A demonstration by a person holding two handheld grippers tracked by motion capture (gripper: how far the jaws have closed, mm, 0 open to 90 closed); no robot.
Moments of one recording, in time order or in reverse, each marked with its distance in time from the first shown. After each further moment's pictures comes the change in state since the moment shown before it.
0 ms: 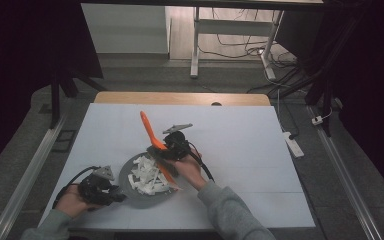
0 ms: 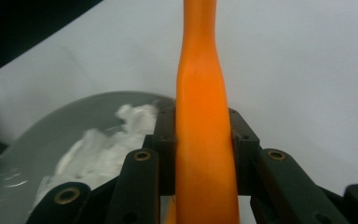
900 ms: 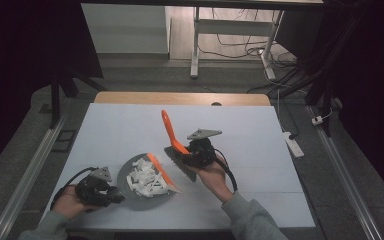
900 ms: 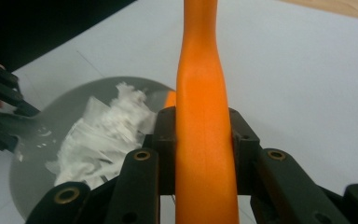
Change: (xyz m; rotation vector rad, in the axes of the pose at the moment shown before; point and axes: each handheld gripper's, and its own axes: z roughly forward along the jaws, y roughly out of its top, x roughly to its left) left arm -0.003 -0.004 -0.006 -0.007 -0.002 0.004; right arm -0.003 -0.025 -0.090 -0.093 -0.065 -0.025
